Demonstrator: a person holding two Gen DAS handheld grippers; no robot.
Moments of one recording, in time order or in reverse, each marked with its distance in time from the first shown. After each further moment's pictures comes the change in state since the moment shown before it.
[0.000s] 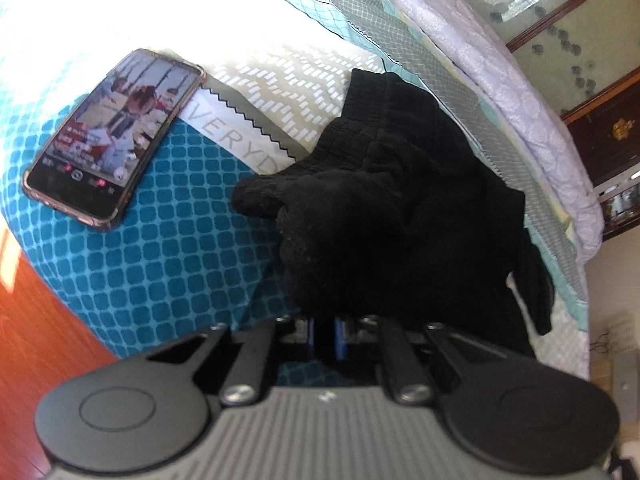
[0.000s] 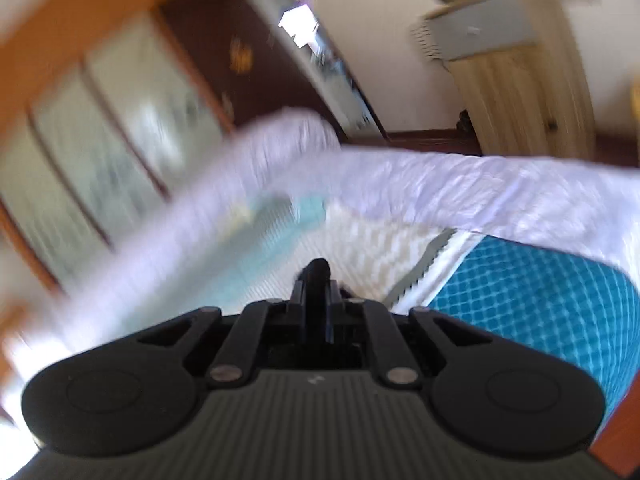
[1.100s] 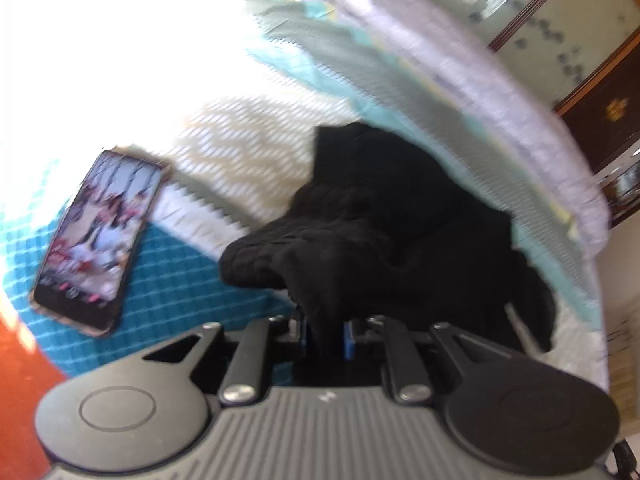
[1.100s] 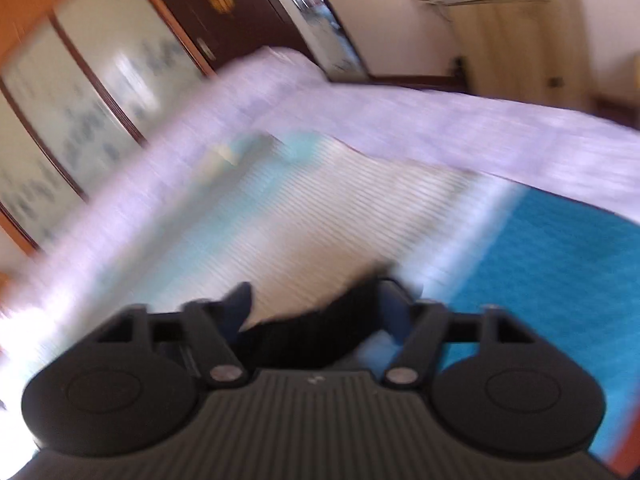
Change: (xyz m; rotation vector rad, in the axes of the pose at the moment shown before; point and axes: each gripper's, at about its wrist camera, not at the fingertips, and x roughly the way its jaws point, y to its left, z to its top) left arm -0.012 -0.044 0.040 0.131 -0.056 0.099; right arm 0.023 0.025 -0.033 -0.168 0.232 -0.196
